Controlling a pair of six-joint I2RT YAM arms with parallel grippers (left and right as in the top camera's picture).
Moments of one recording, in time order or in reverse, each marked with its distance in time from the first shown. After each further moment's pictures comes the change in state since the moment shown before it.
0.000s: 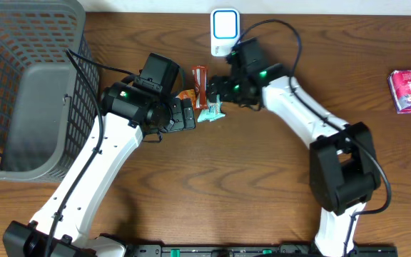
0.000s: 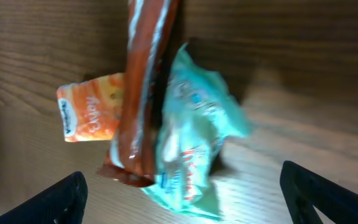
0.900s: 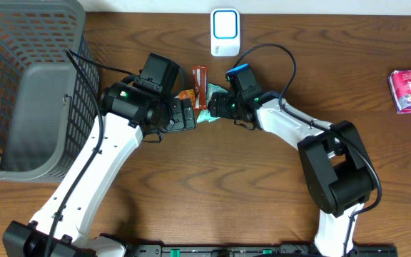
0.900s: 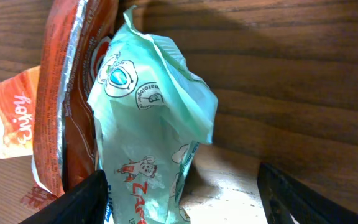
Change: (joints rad) left arm 0.000 0.000 0.000 0.000 0.000 0.000; right arm 0.033 0.000 -0.274 0.346 0.051 0.110
